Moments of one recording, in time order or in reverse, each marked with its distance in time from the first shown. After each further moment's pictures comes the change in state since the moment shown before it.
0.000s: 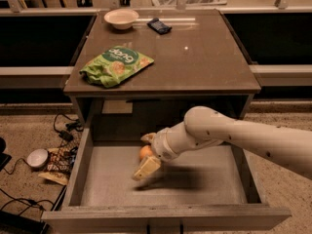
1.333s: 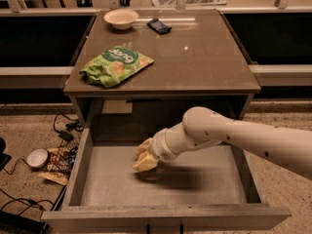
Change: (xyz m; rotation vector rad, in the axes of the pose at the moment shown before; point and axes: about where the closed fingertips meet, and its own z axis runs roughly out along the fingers) arm -0.001 0.004 0.005 -0.012 0.000 -0.004
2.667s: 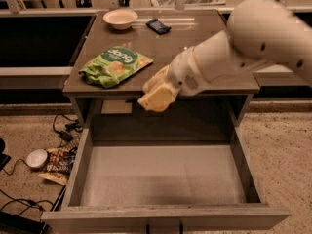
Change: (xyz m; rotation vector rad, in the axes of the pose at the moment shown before) arm -0.173 0.006 -0.205 0.093 -0.051 -0.002
